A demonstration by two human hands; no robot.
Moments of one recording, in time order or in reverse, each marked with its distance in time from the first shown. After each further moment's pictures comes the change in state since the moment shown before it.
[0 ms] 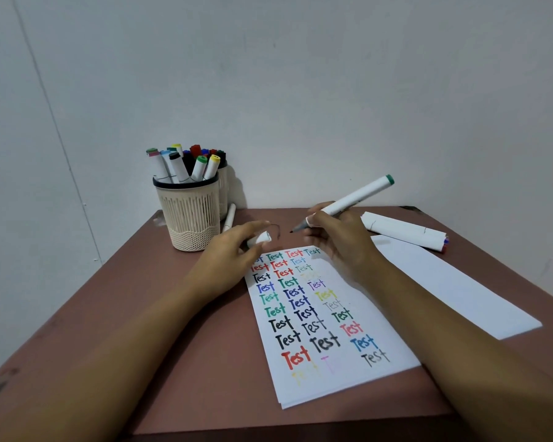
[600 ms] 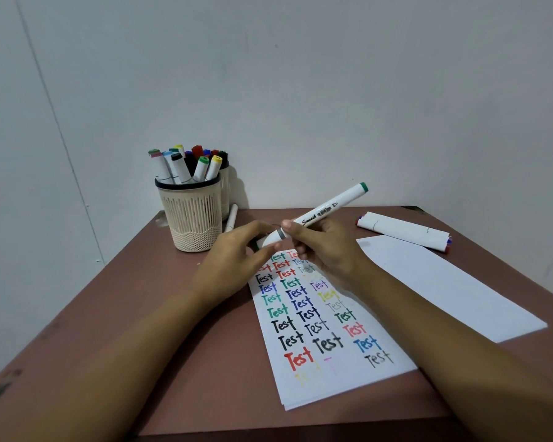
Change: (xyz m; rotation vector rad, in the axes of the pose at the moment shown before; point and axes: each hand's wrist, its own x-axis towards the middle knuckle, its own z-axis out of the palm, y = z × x) left_hand -0.003 0.012 0.001 -0.057 0.087 0.154; right_hand -0.012 0.006 0.016 -0.163 -0.175 0.011
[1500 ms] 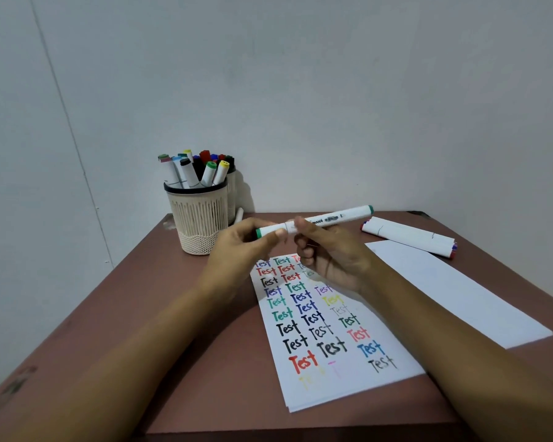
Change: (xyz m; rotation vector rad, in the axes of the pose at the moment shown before) left_hand 0.001 0.027 -0.002 -0.793 0.150 -0.471; right_hand 0.001 -0.010 -0.001 0.309 -0.099 0.198
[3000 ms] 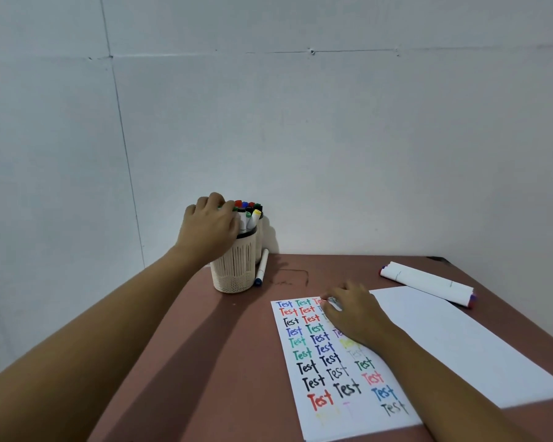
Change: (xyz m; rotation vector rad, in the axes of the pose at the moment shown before) left_hand 0.074 0.061 -0.086 1.685 0.255 0.450; right_hand 0.005 0.026 -0.033 -1.587 0.211 -0.217
